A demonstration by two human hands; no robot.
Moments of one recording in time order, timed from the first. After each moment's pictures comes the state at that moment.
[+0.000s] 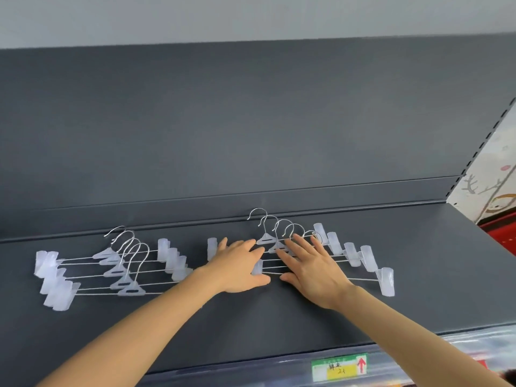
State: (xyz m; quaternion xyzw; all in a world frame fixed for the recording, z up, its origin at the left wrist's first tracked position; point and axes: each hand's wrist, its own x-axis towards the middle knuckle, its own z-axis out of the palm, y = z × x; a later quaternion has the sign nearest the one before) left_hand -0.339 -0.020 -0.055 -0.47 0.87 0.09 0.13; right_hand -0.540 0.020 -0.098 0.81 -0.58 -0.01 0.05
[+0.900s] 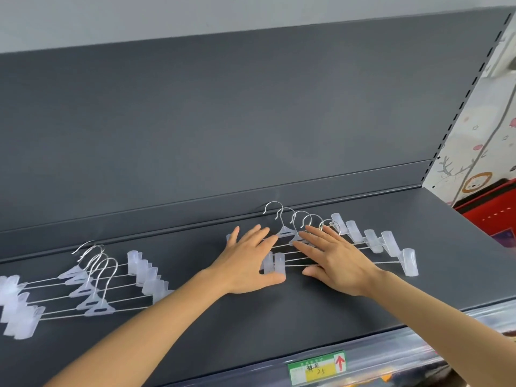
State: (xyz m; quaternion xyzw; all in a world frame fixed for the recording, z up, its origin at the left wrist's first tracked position) left_hand -0.399 -0.023 -0.060 -0.40 0.91 0.09 0.05; right_hand -0.635 0.028 -0.094 0.83 -0.56 0.04 0.02
